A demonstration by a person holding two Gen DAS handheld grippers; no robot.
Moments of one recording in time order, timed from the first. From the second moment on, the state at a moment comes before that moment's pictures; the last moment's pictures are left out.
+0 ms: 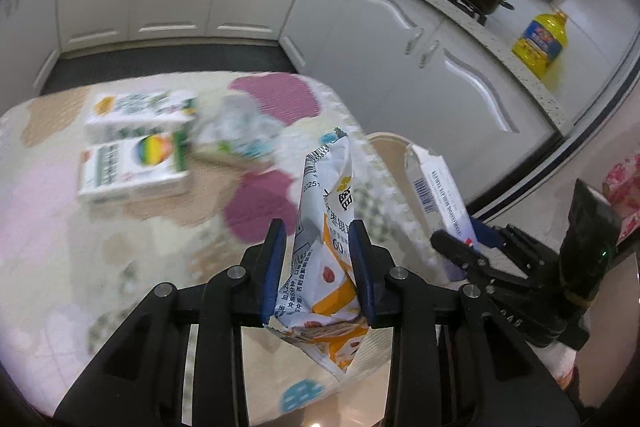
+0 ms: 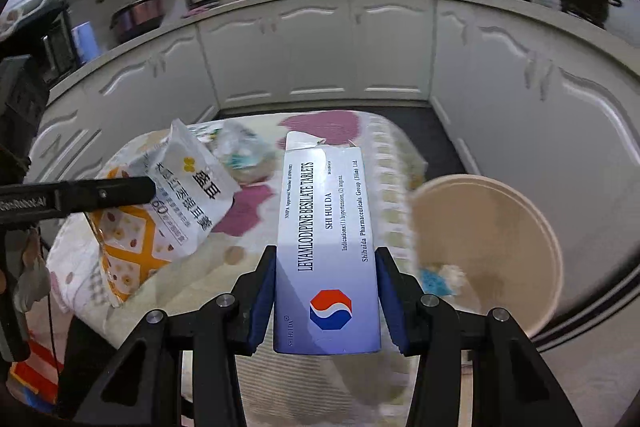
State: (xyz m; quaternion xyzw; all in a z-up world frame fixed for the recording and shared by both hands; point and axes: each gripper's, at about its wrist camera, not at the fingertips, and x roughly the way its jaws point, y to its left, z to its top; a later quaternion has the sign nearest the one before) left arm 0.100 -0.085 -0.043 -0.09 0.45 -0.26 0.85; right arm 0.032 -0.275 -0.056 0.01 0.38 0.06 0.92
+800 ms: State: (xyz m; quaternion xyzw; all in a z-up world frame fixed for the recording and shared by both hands) left arm 0.184 -0.262 -0.064 -0.05 0.47 -0.29 0.83; right arm 0.050 -0.400 -0.102 0.07 0.42 -0.04 0.90
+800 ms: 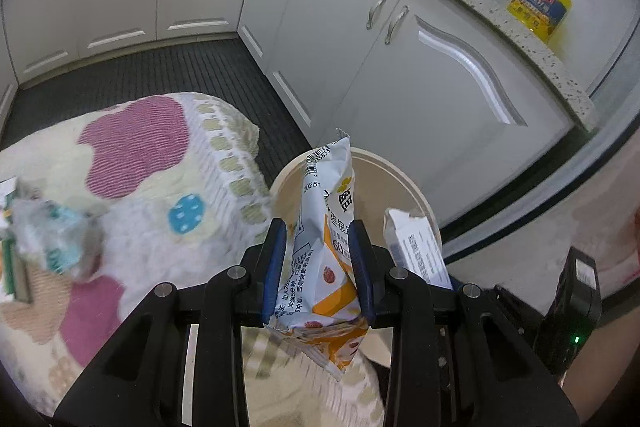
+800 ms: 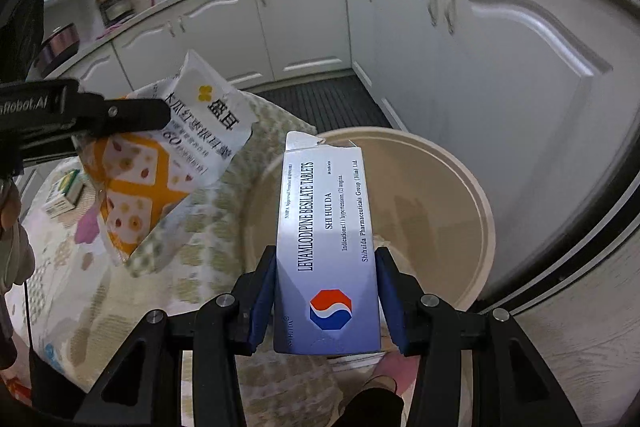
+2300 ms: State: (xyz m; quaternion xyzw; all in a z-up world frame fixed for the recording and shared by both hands) left arm 0.173 -0.260 -0.081 0.01 0.43 -0.25 0.87; right arm 0.065 -0.417 -0.116 0.12 0.43 -0.07 0.89
